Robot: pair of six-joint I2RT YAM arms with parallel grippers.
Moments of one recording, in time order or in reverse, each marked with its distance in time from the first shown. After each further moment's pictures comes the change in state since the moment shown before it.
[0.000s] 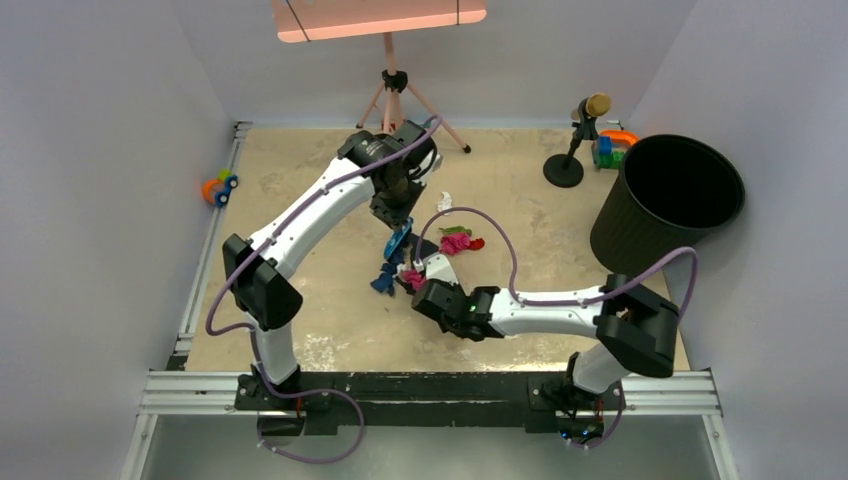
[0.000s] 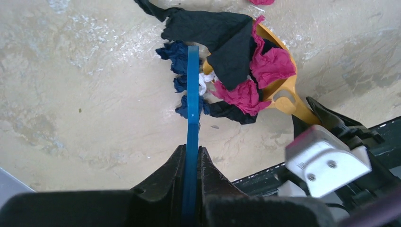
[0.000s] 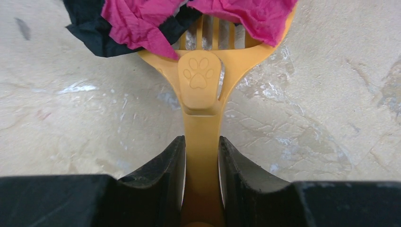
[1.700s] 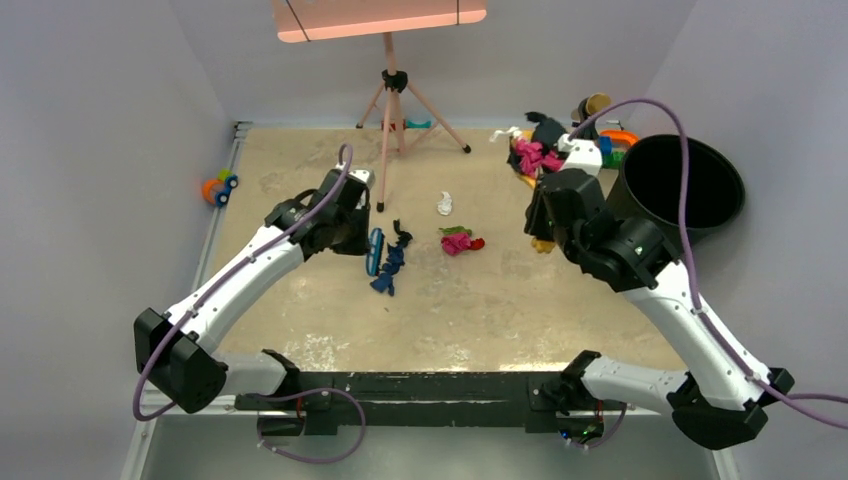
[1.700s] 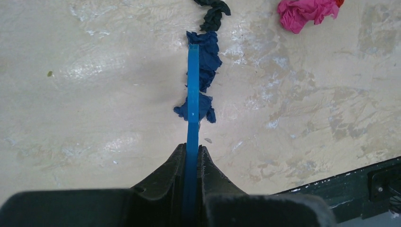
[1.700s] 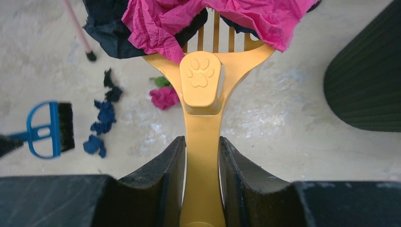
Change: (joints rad) left arm 0.133 -0.563 -0.755 0.474 -0.016 -0.262; right arm -0.444 -0.494 0.559 -0.597 0.027 -0.027
